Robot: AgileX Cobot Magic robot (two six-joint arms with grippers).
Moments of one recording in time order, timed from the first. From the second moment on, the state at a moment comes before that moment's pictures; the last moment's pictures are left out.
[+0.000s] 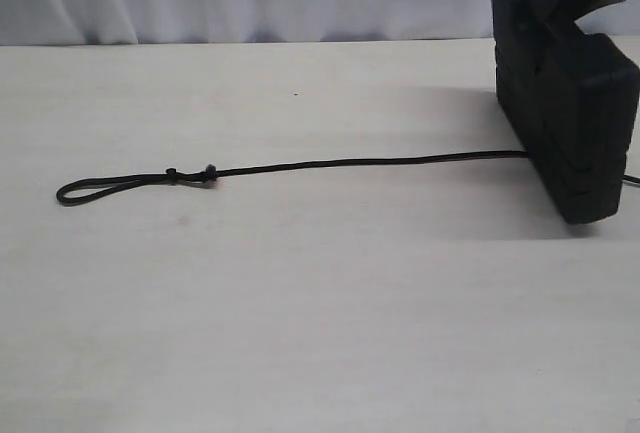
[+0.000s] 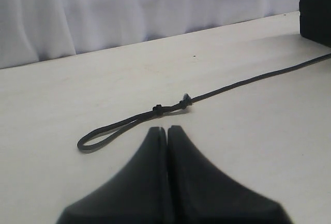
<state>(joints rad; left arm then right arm) -0.33 0.00 0.00 0.02 0.32 -0.02 -0.06 1.99 -1.93 0.11 1.21 0.01</state>
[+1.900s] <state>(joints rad) -0.33 0.00 0.00 0.02 0.32 -0.02 -0.08 1.95 -1.78 -0.08 1.18 -0.18</state>
